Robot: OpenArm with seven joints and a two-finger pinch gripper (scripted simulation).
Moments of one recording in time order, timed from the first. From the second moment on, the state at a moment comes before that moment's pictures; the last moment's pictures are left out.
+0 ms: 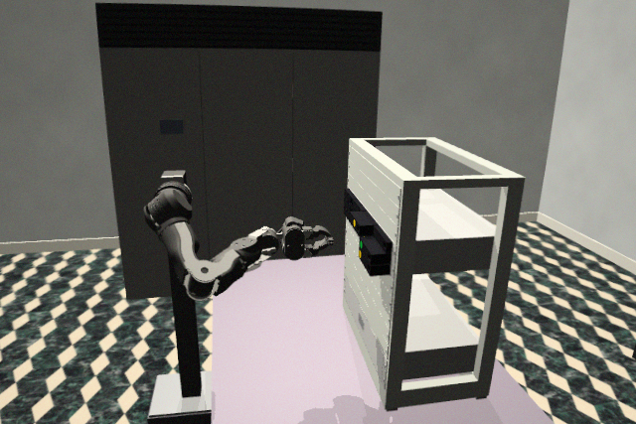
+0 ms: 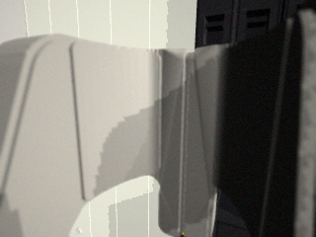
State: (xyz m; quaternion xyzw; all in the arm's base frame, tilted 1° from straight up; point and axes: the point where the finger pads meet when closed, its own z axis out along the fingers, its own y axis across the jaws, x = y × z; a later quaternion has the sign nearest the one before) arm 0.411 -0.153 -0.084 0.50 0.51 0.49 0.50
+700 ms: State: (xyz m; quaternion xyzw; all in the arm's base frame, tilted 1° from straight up) arm 0.395 -0.168 -0.034 0.50 0.50 0.49 0.51
